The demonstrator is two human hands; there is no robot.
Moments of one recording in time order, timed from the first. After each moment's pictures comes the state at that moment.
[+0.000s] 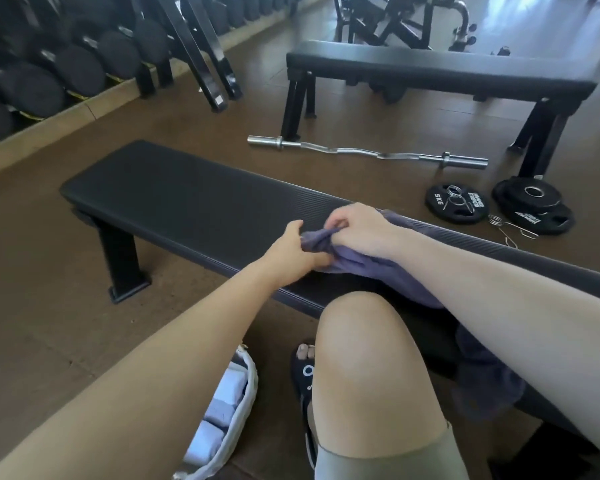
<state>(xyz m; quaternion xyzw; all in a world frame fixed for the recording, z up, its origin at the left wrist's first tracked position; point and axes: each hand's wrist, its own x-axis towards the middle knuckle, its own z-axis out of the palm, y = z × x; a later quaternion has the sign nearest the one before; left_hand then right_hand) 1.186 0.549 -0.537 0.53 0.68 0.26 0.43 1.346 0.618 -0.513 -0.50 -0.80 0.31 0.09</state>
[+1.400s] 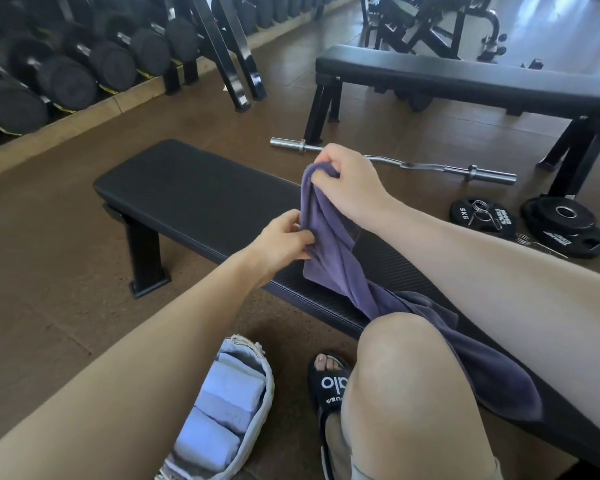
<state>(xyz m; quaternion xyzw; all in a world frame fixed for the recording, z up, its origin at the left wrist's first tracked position) 1.121 0.555 -0.510 0.46 0.61 0.40 0.50 1.256 0.633 -0.457 -0.41 -0.81 0.26 0.34</state>
